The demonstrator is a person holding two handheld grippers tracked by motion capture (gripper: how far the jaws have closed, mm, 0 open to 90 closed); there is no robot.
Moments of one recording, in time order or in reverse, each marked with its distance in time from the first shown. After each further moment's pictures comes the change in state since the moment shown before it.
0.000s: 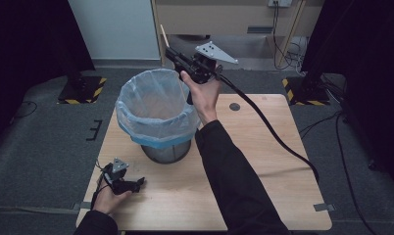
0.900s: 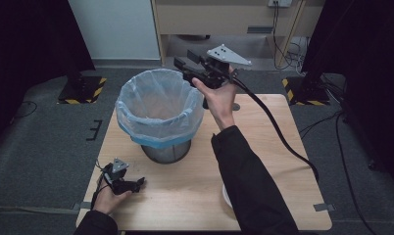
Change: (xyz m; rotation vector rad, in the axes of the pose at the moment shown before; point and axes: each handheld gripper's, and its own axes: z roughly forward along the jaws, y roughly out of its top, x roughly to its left) left arm 0.000 0.000 0.000 0.000 0.000 0.000; right arm -0.011 0.011 -0.039 0.092 -0.054 -0.071
